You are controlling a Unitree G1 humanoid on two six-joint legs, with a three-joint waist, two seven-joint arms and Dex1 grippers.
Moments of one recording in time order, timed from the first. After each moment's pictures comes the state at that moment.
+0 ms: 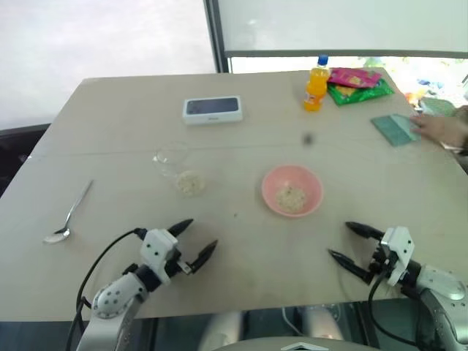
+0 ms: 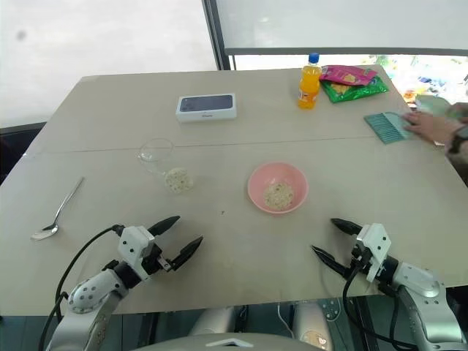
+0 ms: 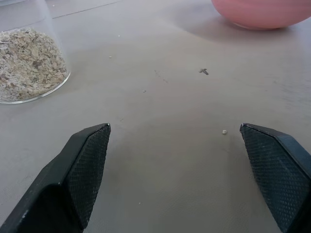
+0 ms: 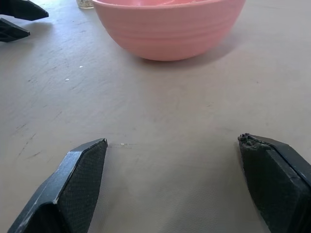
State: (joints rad) left arm 0.34 0.48 0.08 -0.15 -0.30 -0.12 -0.71; right arm 0.28 -0.56 -0.08 -0.09 0.36 -0.09 0.92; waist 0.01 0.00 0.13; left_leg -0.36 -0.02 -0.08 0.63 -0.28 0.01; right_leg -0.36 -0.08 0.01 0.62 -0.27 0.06
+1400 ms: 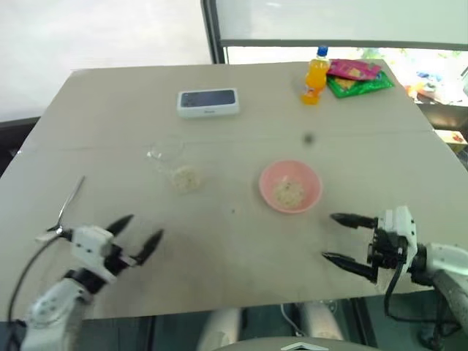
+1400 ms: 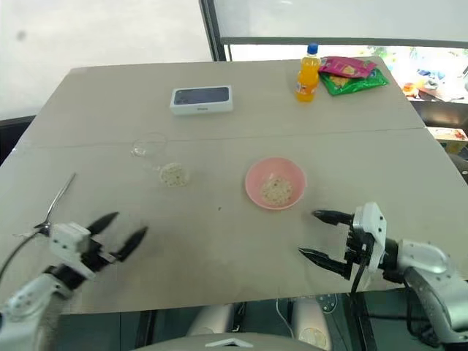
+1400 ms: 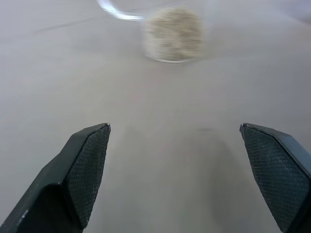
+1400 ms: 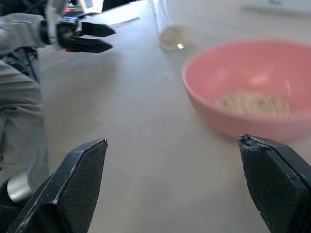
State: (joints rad) left arm 0.31 0.65 0.46 0.04 -0.54 -0.05 -0.75; right arm 0.15 -0.78 -0.09 -0.50 0.65 0.31 1.03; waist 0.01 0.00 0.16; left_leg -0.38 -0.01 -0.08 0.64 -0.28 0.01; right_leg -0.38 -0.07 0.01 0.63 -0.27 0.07
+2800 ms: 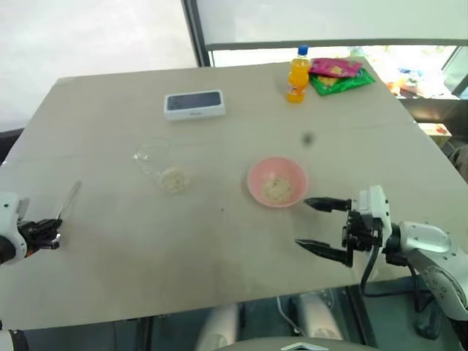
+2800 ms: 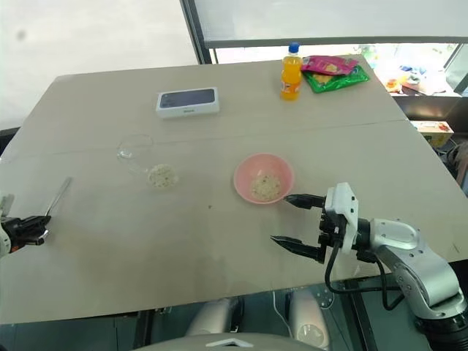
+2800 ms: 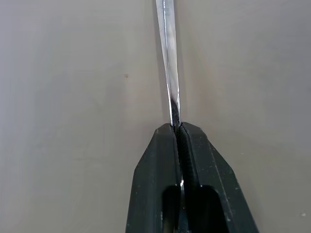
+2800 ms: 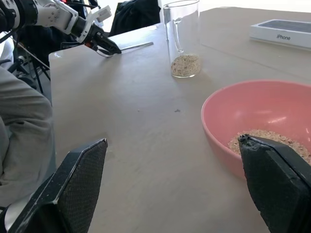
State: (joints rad) left arm -0.19 1.08 0.40 0.90 -0.28 0.28 -0.87; right arm 0.00 -0.66 0.02 -0.53 0.60 0.41 0.95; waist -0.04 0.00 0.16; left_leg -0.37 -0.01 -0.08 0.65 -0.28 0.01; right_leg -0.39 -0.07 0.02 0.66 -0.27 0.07
